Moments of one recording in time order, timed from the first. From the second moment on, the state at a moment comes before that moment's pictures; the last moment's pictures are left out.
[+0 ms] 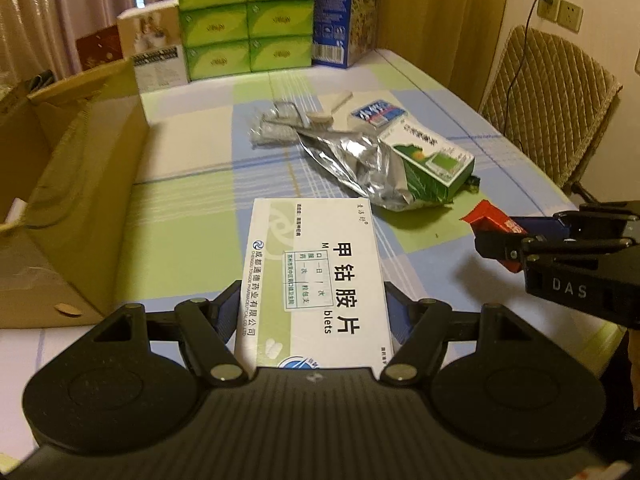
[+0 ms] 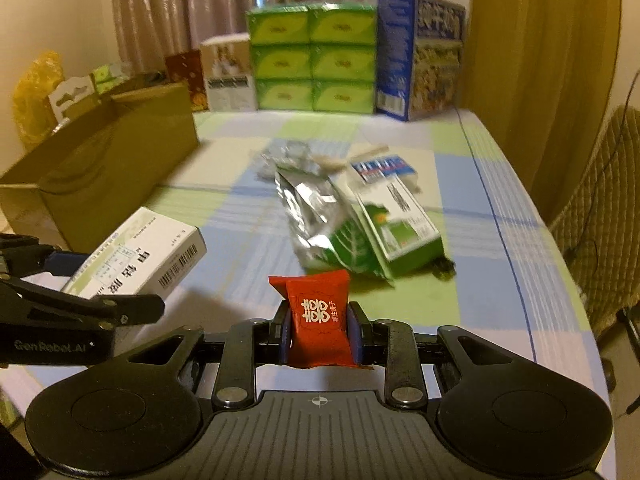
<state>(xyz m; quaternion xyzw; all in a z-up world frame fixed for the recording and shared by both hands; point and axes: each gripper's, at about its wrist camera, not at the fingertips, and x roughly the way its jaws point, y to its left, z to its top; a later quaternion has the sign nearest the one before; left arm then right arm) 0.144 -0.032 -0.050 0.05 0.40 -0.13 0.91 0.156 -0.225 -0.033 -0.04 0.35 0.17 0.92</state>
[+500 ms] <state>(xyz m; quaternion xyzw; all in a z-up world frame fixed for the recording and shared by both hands) 0.105 0.030 0.012 0.05 0.35 -0.07 0.93 0.135 -0.165 0.026 -0.05 0.30 0.23 0.92</state>
